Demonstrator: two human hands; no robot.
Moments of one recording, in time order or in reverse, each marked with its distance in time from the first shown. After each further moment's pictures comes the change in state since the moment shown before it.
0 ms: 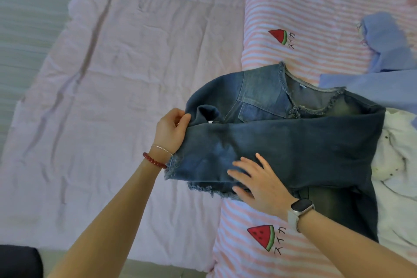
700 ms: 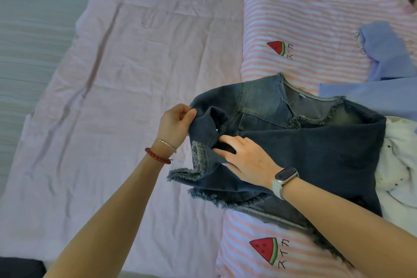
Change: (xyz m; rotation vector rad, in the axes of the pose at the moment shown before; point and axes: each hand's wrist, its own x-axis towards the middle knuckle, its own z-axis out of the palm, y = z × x) left_hand 0.023 0.038 -0.007 -0.114 -0.057 -0.042; right_hand 0.084 0.018 -0.032 -0.112 0.161 -0.255
